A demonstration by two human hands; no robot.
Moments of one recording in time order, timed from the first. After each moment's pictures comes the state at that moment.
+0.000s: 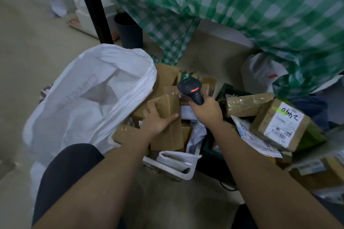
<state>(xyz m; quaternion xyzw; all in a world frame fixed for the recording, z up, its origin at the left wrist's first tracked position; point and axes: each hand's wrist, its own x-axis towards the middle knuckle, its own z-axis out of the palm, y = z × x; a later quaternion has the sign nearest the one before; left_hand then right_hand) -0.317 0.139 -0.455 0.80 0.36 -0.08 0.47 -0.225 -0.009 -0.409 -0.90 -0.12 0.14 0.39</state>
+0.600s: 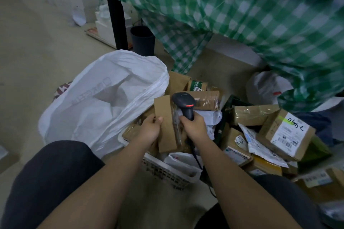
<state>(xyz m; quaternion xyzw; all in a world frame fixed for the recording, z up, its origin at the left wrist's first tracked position) -0.371 0.151 -0.452 0.66 0.38 0.06 0.65 -0.295 0.028 -0.438 -0.83 -0.07 0.19 0.51</state>
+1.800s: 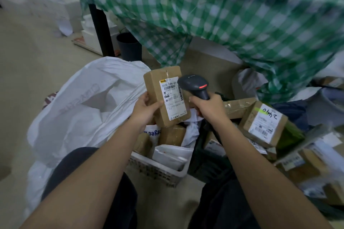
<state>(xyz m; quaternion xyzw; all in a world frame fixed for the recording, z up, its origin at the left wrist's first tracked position) -0.344 0.134 -0.398 0.63 0.28 0.14 0.72 -0.261 -0.040 -0.357 -0.82 -0.09 0.11 0.56</state>
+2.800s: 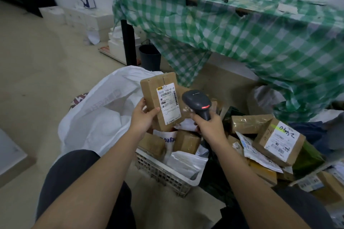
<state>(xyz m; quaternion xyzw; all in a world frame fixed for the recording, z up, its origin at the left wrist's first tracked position) -0.398 0.165 -0.384 0.61 0.30 0.25 0.69 -0.319 -0.016 -0.360 -0.77 -0.12 0.13 0.61</state>
